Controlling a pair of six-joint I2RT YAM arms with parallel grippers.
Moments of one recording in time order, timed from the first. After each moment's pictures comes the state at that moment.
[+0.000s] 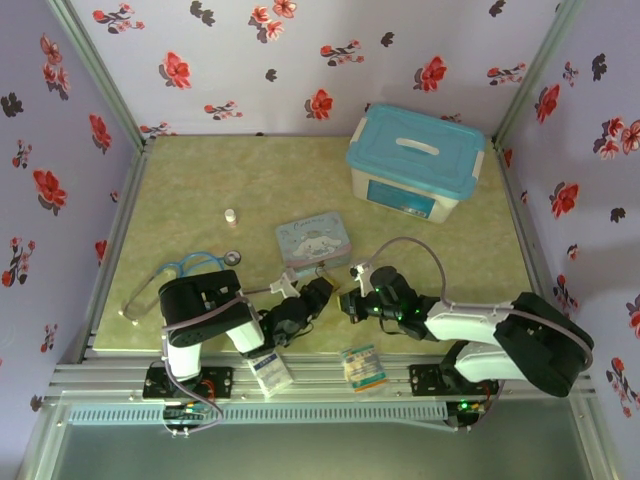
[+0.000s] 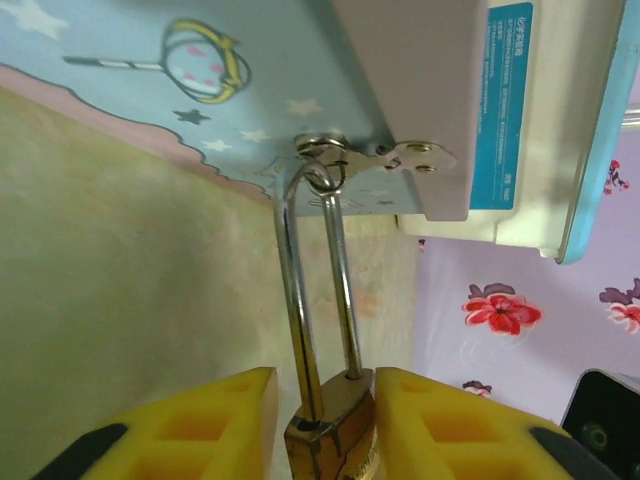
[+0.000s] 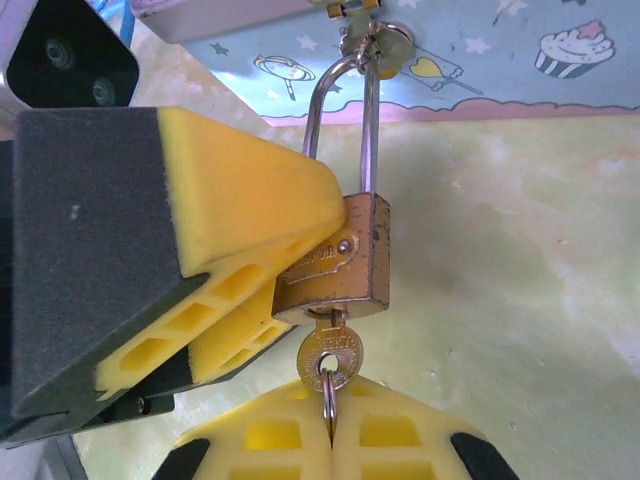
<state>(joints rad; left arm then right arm) -1.21 1.88 0.36 1.21 -0.50 -1.58 0.86 1.27 0.28 0.36 -0.23 0.51</state>
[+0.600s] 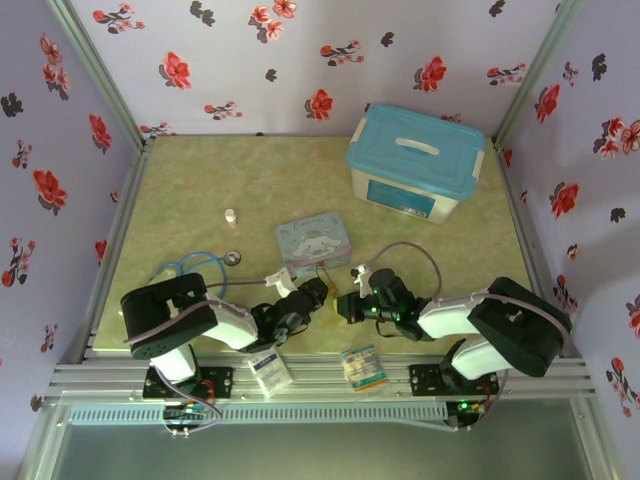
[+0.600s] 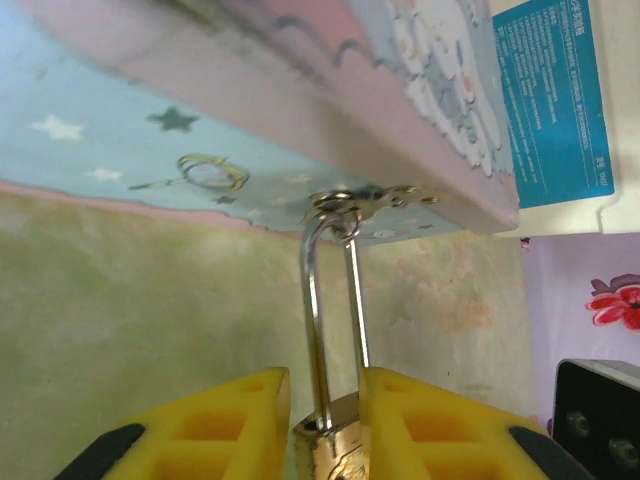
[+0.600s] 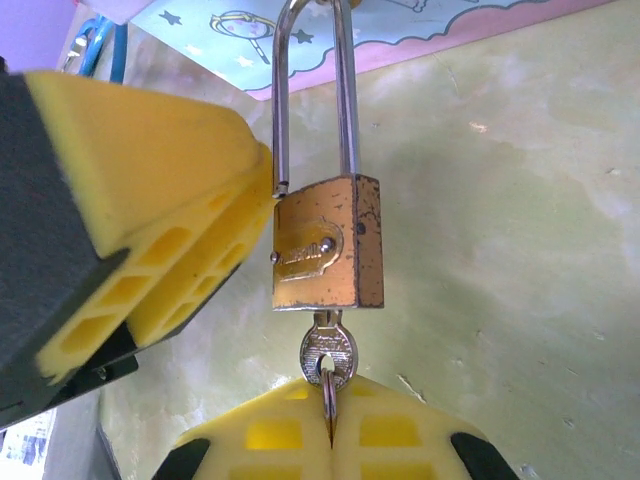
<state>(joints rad) -1.20 1.67 0.41 0.76 -0.54 -1.41 0.84 1.42 0.24 0.56 -0.31 0.68</state>
